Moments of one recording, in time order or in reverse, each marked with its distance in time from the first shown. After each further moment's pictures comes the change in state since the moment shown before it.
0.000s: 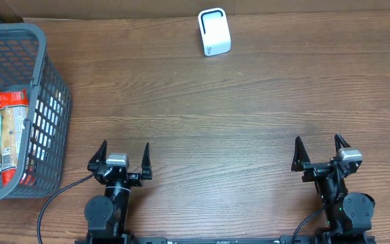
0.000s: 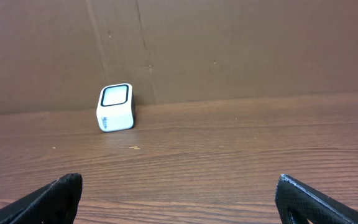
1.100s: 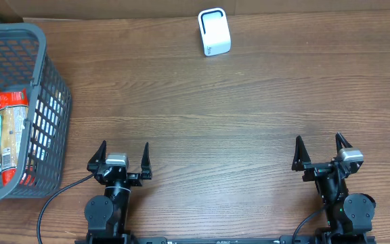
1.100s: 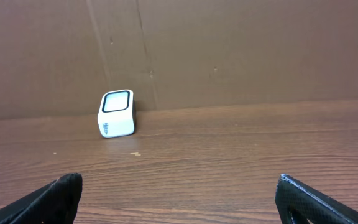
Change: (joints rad) left arm 0.000 0.000 0.000 -0.001 -0.008 0.000; right arm 0.000 0.000 0.000 0.024 0.000 0.000
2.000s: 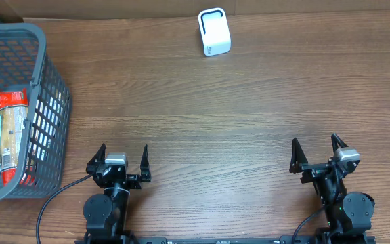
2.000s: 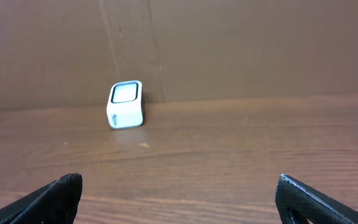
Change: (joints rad) left arm 0.000 -0.001 0.068 -0.152 -0.019 -0.001; right arm 0.000 0.000 0.002 -0.038 -0.048 0.000
